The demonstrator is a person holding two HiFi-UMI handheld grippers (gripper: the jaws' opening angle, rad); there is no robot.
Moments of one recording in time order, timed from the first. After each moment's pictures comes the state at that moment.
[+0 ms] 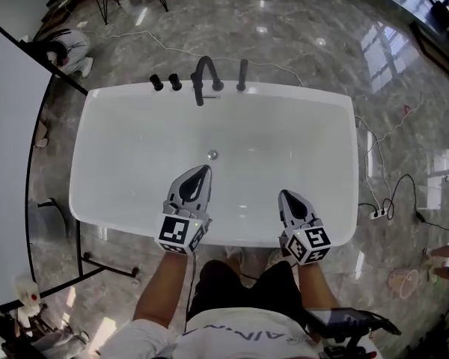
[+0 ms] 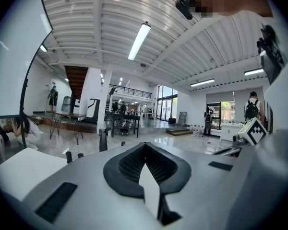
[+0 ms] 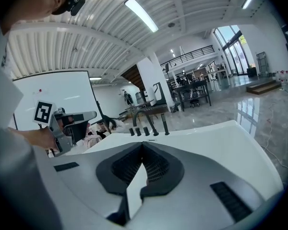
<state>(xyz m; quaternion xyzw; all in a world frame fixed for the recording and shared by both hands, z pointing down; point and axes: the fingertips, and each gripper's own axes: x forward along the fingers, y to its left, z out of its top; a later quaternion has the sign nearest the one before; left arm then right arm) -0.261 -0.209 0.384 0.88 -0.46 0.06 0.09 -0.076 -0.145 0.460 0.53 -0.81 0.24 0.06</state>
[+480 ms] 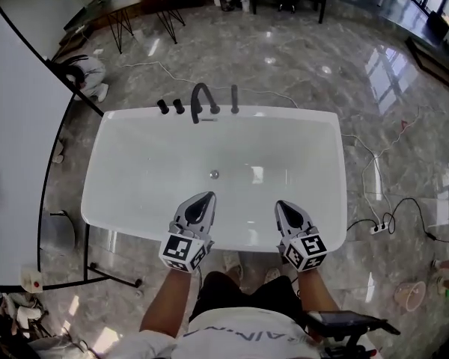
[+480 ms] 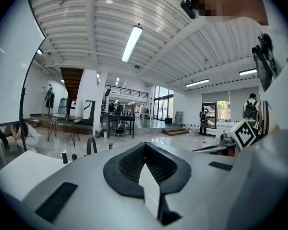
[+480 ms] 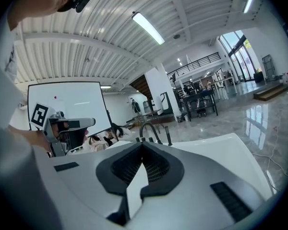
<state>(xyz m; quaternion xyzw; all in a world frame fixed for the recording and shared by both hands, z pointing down) -0.191 -0.104 0.324 0.89 -0.45 0.07 0.08 -0.020 -0.080 0.388 0.51 -0.84 0.19 0.02</state>
